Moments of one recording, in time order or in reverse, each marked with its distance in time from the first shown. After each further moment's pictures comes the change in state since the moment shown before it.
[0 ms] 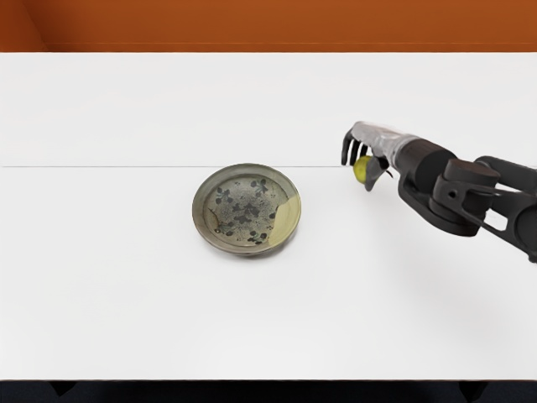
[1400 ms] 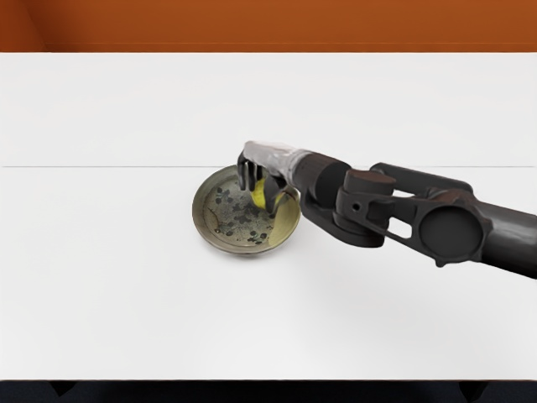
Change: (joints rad) left arm 0.000 0.000 0.000 0.000 0.000 0.000 0.000; right arm 0.062 0.313 -0.011 -0.040 0.030 0.033 0.000
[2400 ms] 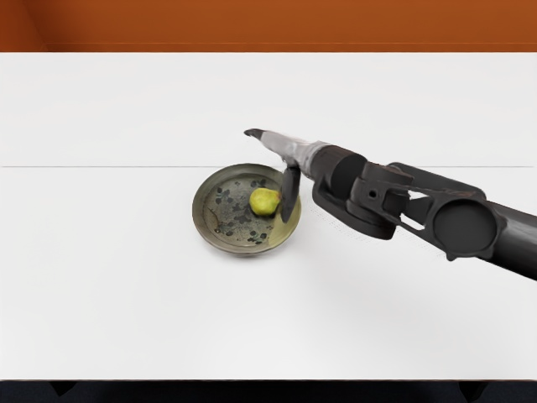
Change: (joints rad) left arm 0.000 0.000 0.000 0.000 0.000 0.000 0.000; right arm -0.065 -0.039 0.110 -0.010 0.079 -0.032 0.000
